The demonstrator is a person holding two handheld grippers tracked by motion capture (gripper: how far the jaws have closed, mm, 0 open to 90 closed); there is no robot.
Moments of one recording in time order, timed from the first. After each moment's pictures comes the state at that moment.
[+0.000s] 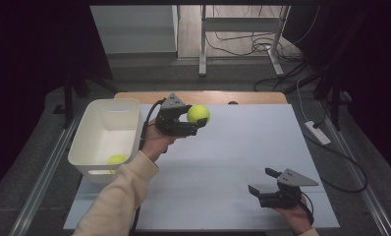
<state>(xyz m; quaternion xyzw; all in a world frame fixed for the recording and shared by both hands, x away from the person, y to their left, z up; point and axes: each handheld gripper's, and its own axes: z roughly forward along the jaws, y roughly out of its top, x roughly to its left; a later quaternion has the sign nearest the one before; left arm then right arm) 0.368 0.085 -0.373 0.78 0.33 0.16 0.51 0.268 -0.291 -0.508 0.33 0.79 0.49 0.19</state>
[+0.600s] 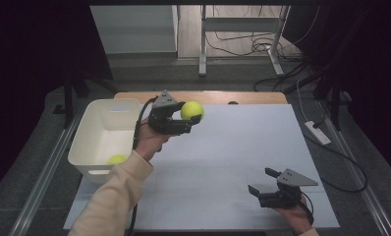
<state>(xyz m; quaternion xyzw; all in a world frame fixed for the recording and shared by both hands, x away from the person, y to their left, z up) 0.363 0.100 -0.365 0.77 0.34 0.18 0.51 0.268 -0.290 -0.508 0.33 0.79 0.49 0.19</state>
